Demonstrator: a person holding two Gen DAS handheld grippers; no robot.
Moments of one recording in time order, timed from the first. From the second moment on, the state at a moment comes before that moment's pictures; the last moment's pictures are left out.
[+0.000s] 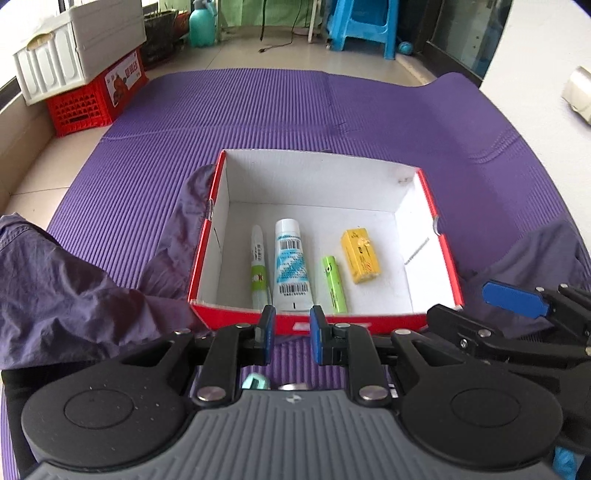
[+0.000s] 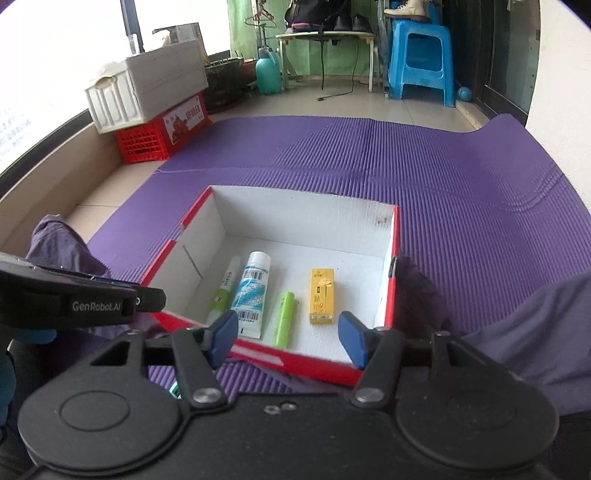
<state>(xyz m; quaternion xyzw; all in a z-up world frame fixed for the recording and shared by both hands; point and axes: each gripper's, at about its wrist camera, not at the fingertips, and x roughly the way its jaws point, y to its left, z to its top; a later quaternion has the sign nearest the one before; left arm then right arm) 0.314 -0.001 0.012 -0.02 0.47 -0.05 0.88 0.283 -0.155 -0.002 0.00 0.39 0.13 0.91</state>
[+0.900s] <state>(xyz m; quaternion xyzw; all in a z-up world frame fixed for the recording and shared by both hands) 0.180 0.002 0.045 -0.01 0.36 -0.06 0.93 0.180 -0.167 0.034 0.03 0.34 0.17 0.92</state>
